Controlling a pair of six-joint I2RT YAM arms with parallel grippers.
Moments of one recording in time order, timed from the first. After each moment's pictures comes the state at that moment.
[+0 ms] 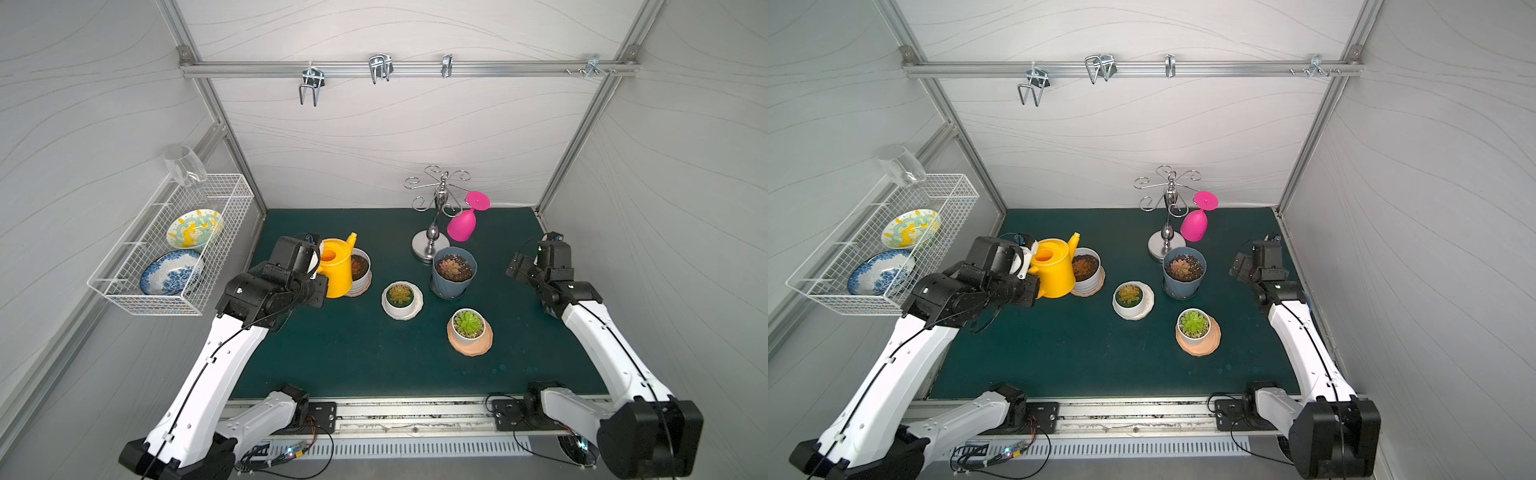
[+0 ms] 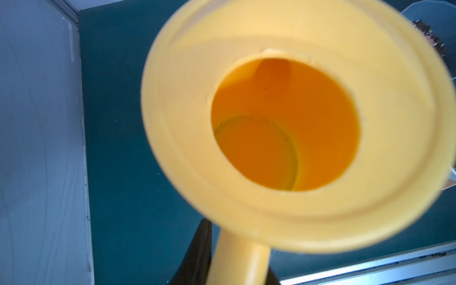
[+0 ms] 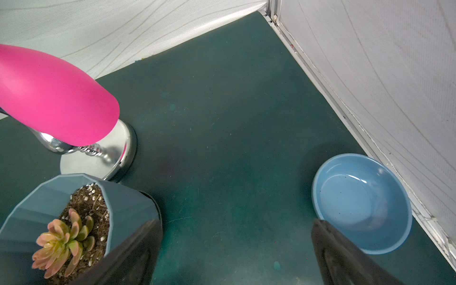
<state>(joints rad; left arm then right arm) -0.34 1.04 1.38 -1.31 -0.16 -0.10 0.09 1.09 0.89 -0.51 0.21 0.35</state>
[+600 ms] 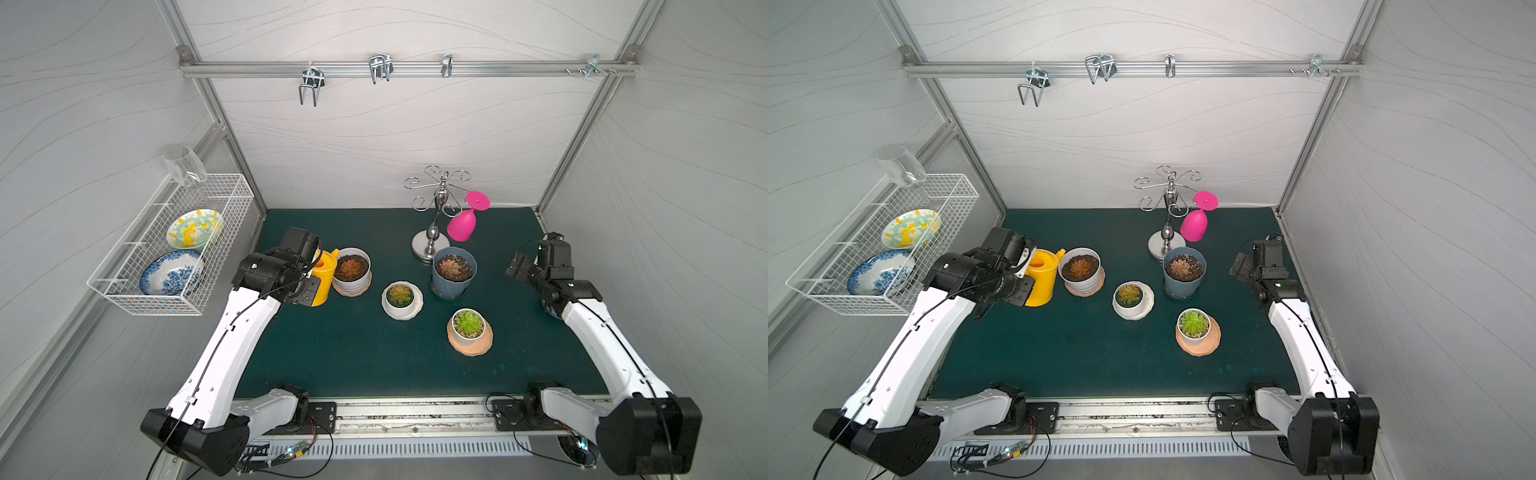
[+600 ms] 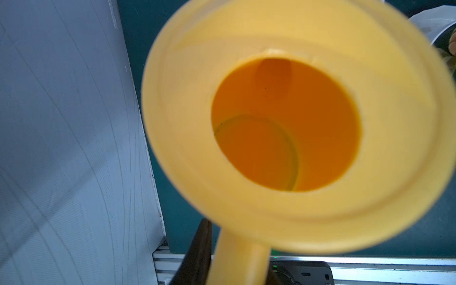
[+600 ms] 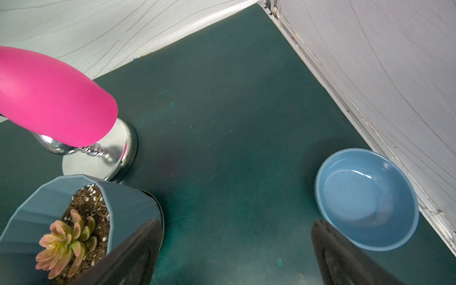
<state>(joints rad) -0.28 1.18 1.41 -1.42 -0.33 0.04 0.08 1.10 0.90 -0.52 0.19 0.38</state>
